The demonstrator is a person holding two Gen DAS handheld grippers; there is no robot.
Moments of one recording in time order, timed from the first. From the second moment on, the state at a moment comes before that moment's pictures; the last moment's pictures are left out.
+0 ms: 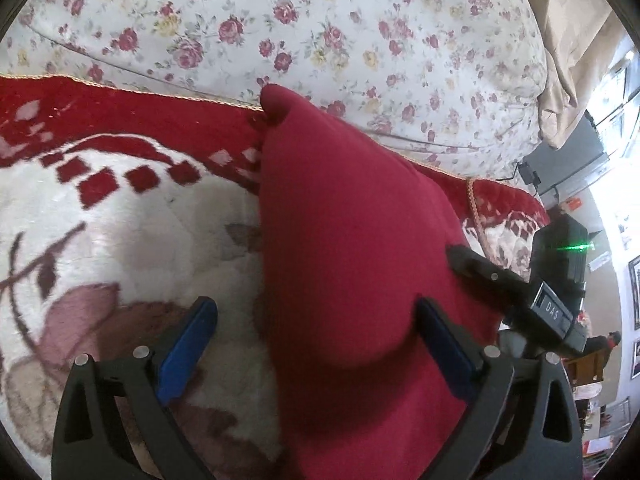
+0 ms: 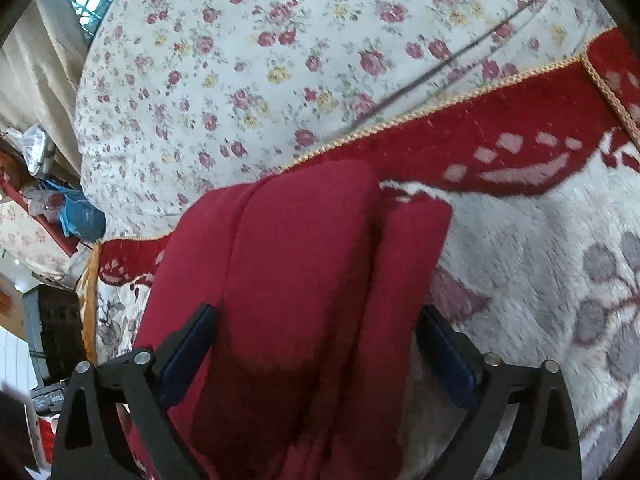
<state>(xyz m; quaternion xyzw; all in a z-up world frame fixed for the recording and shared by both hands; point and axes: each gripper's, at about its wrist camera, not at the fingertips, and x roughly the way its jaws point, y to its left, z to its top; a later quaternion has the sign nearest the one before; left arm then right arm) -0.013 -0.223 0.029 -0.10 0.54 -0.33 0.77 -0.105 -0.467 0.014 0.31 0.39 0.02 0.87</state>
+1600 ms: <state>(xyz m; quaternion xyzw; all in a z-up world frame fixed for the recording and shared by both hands) -0.125 -0.142 0.080 0.04 0.40 -0.17 0.90 -0.199 -0.308 0.079 0.07 0.42 0.00 0.90</state>
